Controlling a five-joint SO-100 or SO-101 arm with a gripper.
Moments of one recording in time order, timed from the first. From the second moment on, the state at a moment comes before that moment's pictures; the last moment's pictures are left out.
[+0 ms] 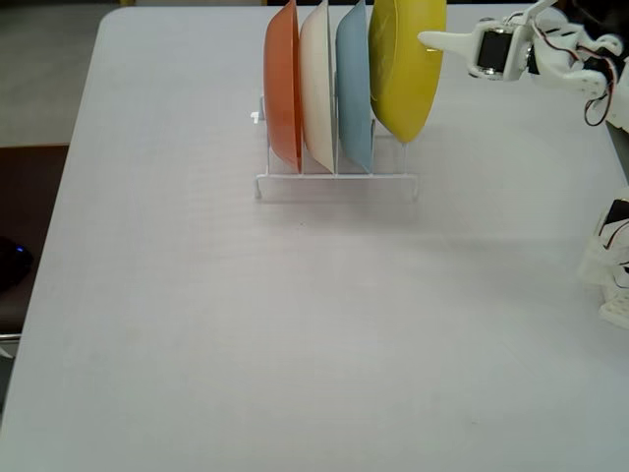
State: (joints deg) arm 23.9 135.6 108.8 22.4 -61.5
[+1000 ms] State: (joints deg) arm 31.1 127.1 116.9 22.2 -45.1
